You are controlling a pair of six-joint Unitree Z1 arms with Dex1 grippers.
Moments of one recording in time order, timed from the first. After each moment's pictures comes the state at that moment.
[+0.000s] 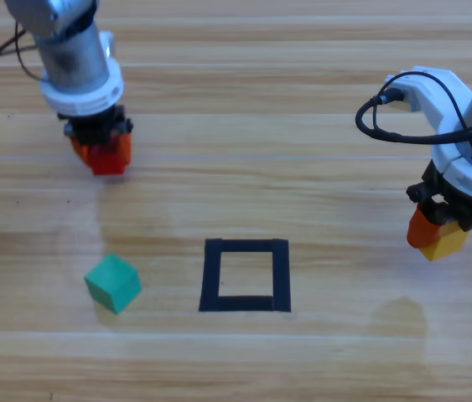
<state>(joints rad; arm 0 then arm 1) -0.37 2.28 -1.89 1.04 0.04 -0.50 0.75 1.94 -1.34 0.82 -0.06 0.27</state>
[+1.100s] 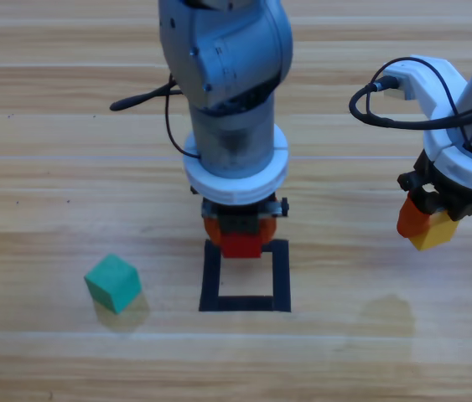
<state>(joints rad) -0.90 2.23 -1.90 1.13 0.09 -0.99 0.75 1.95 -1.37 0.83 -0.06 0.30</state>
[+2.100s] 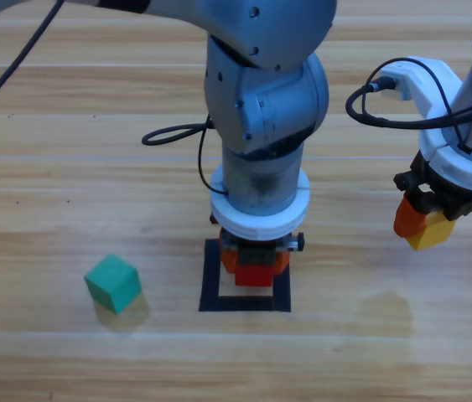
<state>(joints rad) -0.95 2.32 -1.94 1.13 0.11 -1.01 0.75 1.96 -1.39 0.83 -0.06 0.31</state>
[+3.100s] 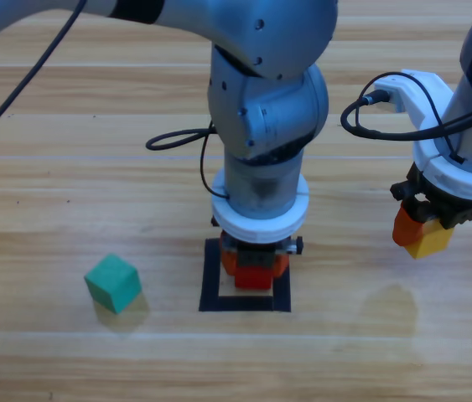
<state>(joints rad) -0.94 2.34 -1.94 1.12 0.11 -0.99 0.75 1.99 -1.39 0.83 -0.06 0.31</state>
